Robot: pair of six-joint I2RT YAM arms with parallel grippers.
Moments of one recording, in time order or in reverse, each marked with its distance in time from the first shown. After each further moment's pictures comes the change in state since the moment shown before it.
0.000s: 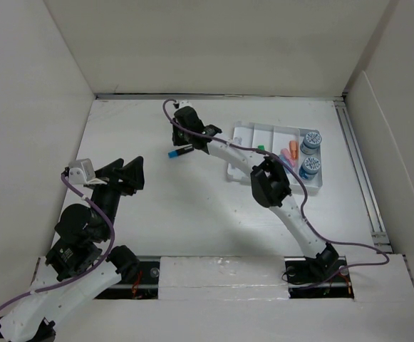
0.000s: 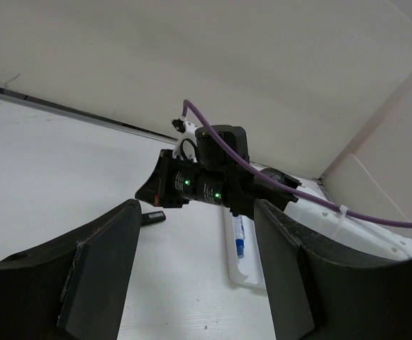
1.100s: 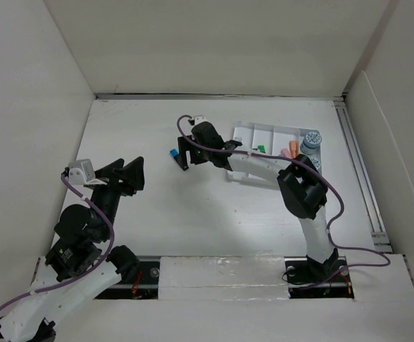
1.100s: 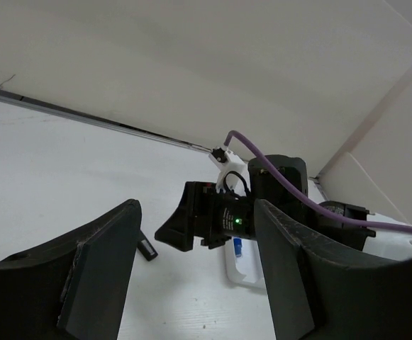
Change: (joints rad) left arm 0.000 -0.003 0.000 0.000 0.012 0.000; right arm 0.026 -0.475 -0.753 0.199 -0.058 0.009
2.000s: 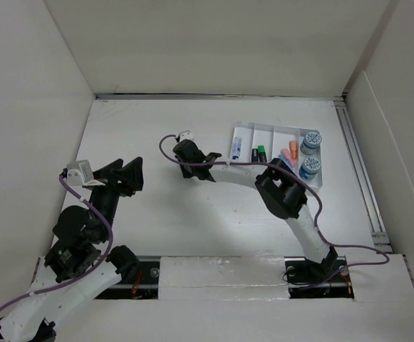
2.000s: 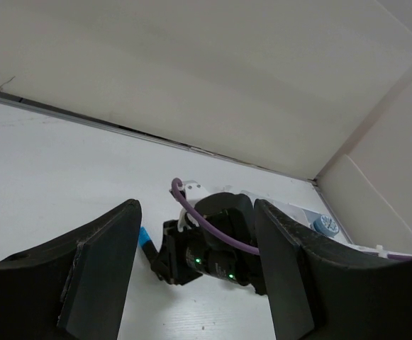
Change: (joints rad) left arm 0.000 -0.011 0.000 0.001 -0.001 0.000; right arm 0.100 0.179 0.116 -0.075 0.256 -0.071
